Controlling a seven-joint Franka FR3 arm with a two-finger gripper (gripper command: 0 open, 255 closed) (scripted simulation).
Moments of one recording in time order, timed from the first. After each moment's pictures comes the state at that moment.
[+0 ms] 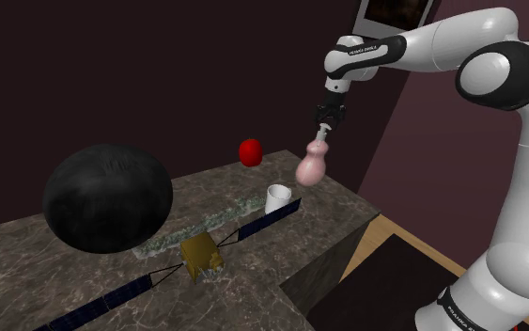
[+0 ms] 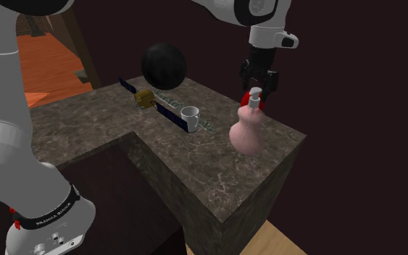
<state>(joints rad) -0.16 0.37 -0.14 -1.54 0.05 1.89 -0.06</state>
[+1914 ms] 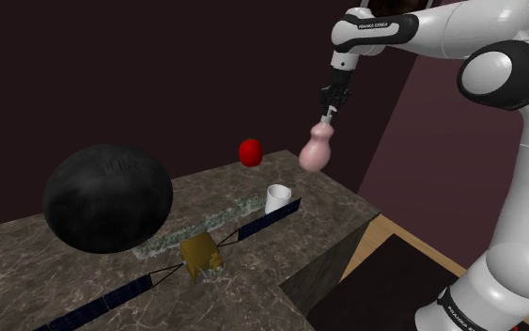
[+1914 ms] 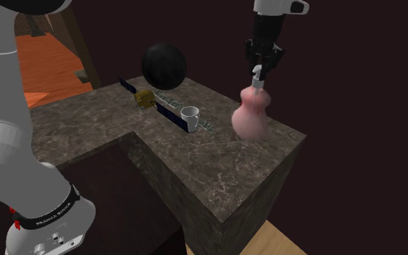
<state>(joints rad) -0.17 0.36 -0.14 -1.35 0.05 1.70 -0.06</state>
